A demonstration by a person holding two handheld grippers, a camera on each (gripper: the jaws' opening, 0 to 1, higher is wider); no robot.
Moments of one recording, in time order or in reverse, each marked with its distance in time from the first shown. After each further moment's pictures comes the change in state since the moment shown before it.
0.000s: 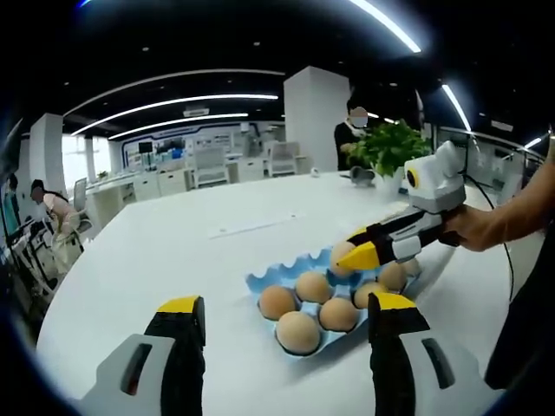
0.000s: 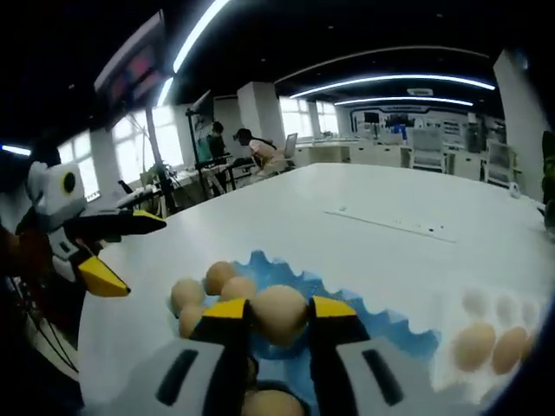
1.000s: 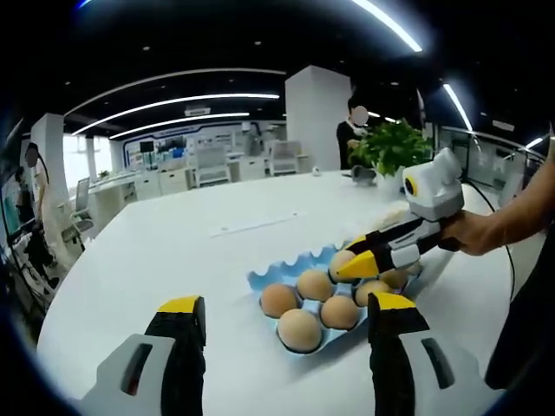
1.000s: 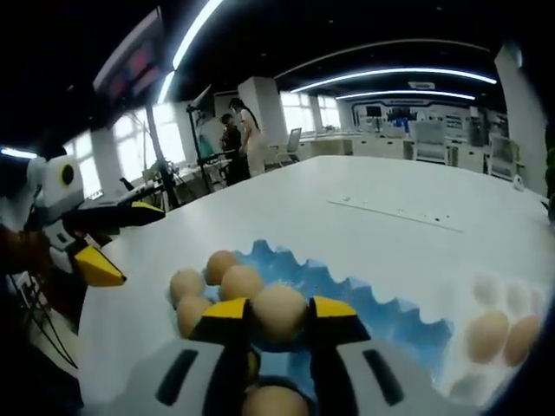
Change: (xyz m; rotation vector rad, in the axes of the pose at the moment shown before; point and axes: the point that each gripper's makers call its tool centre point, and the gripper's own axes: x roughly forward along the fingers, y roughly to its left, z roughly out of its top) left arm -0.001 -0.001 -0.002 0.001 0.004 0.006; right arm 0.003 0.003 -0.013 0.000 0.024 0.016
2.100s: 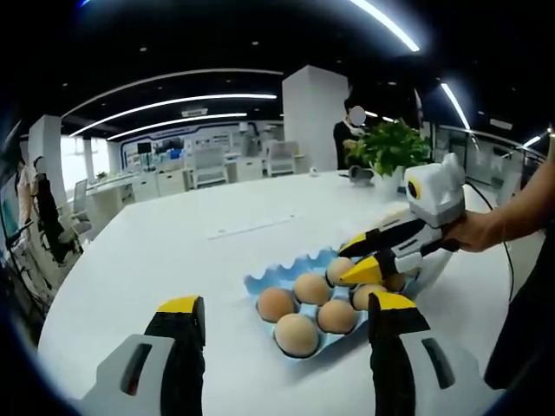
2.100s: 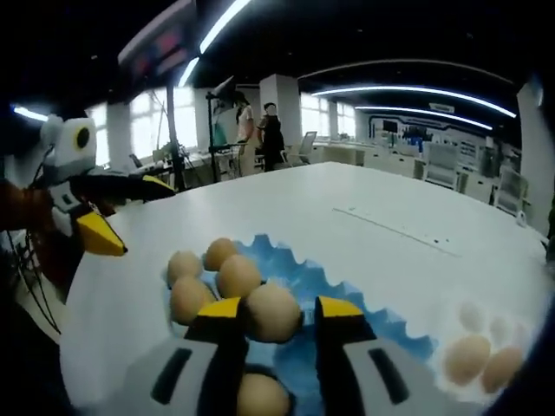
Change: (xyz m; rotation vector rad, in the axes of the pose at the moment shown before) left arm 0.001 -0.004 0.003 0.009 0.000 -0.011; right arm -0.009 -0.001 -0.001 -0.143 0.005 0.015
